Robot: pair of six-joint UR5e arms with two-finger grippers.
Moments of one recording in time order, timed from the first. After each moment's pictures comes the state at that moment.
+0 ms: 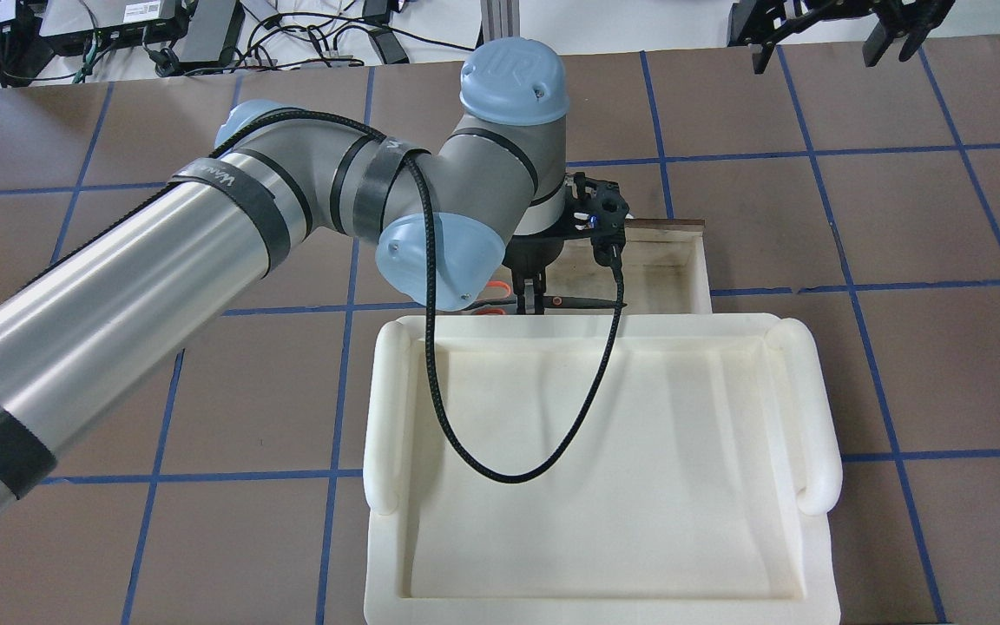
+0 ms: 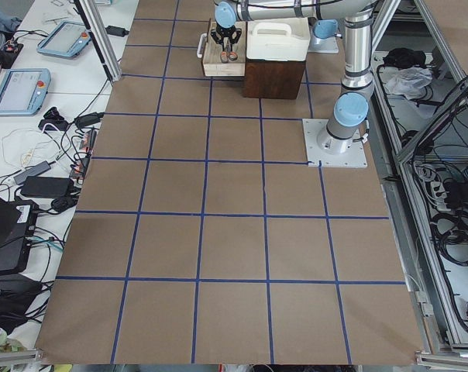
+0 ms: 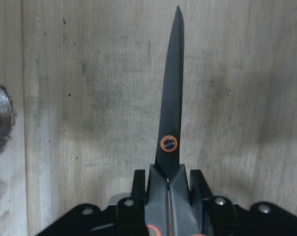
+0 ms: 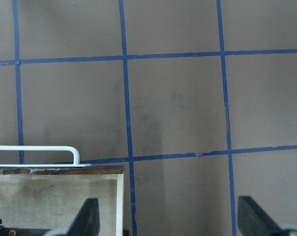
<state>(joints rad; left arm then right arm) -2.03 -1.93 -1.57 -1.27 1.51 1.12 1.55 -1.47 1.33 -1.61 -1.65 0.02</state>
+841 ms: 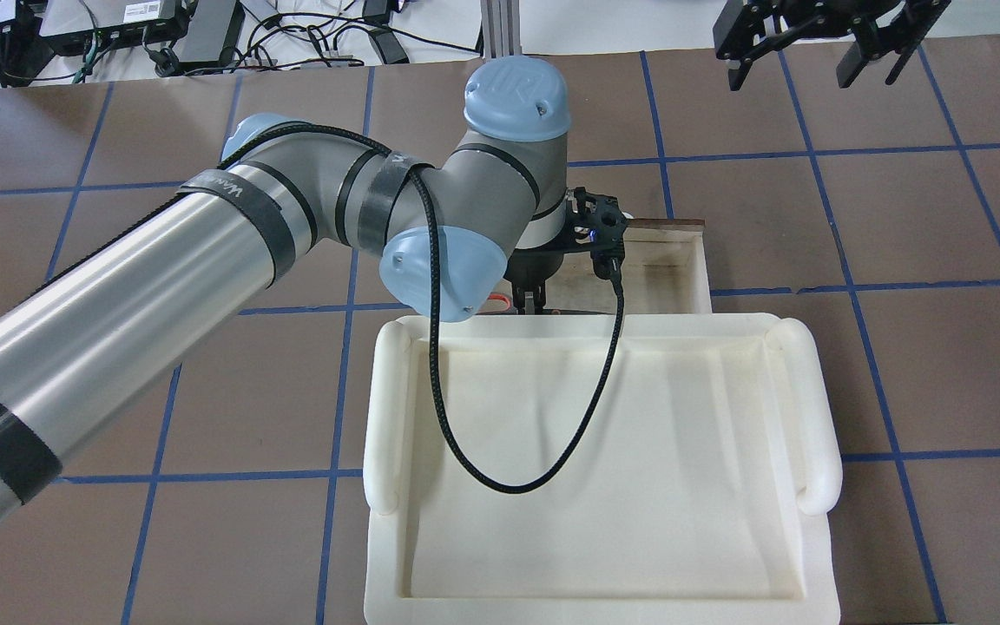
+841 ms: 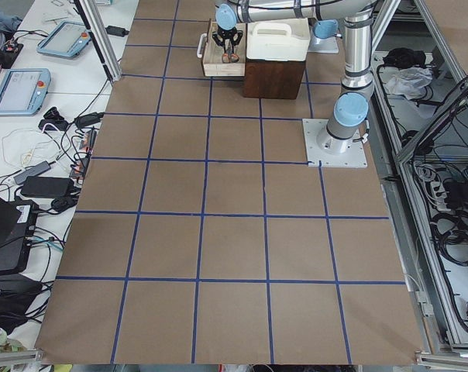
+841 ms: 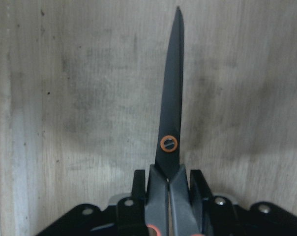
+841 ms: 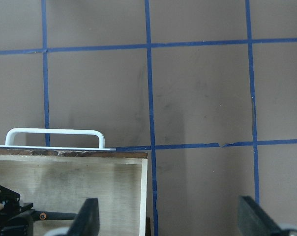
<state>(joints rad) -2.04 -1.93 -1.59 -1.27 1.51 1.09 1.56 -1.51 1.39 -1.60 -1.57 0.01</state>
